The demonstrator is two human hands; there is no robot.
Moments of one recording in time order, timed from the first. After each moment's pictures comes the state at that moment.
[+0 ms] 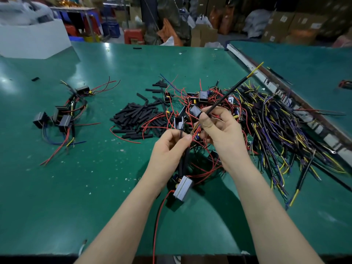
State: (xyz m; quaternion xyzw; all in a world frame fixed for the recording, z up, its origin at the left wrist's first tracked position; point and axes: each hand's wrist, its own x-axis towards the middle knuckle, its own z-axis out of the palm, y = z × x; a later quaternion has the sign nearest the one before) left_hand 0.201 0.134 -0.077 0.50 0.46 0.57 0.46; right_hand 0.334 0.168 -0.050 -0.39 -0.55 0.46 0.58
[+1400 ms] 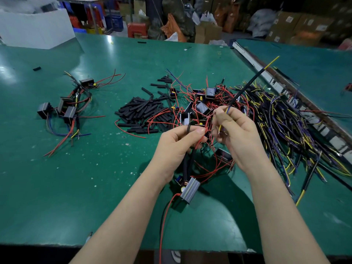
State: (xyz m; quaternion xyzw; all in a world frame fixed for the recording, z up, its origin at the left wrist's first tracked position) left_hand 0.197 0.134 -0.064 0.48 0.41 0.57 0.53; right_hand 0.341 0.164 -0.042 -0.38 -0.55 0.50 0.55
